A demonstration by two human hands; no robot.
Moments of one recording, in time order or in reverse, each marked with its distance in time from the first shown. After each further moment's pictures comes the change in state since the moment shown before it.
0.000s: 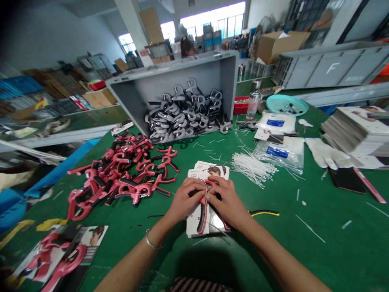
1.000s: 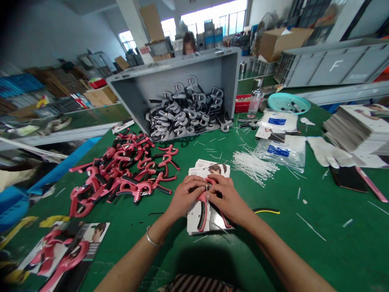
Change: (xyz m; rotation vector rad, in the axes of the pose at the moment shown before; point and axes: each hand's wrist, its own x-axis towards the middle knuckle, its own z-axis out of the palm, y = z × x) left_hand 0.001 0.001 -0.002 -0.008 -0.006 -0.059; right_hand -0.001 -0.001 -0.006 0.018 -0.076 -0.015
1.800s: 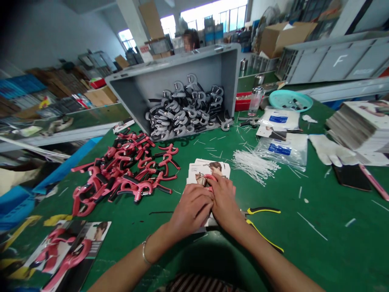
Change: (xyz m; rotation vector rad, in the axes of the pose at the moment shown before) left_hand -0.019 0.044 0.007 0.250 -0.134 0.242; right_hand -0.001 0.007 0.035 -0.277 0.233 0.012
